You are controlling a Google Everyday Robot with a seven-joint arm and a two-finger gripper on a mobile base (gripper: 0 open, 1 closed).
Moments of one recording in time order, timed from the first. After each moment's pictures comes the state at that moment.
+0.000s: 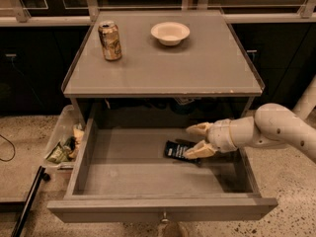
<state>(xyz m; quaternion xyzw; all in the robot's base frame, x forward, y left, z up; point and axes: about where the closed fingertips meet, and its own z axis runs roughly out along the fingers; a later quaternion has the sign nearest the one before) 0.553 -0.136 0.655 -0.56 0.69 0.23 0.40</state>
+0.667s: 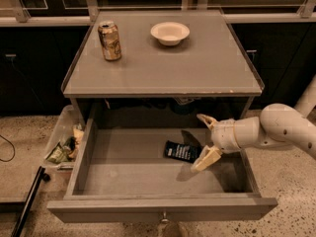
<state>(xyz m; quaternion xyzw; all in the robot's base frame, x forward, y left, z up) 0.545 -0.139 0.667 -0.57 0.68 0.22 0.40</state>
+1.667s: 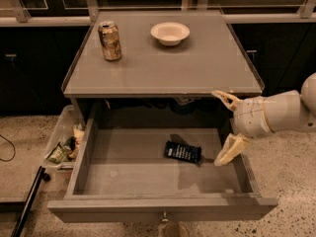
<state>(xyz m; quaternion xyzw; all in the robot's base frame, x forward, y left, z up) 0.500 -0.167 0.791 -0.66 0.63 0.11 0.40</state>
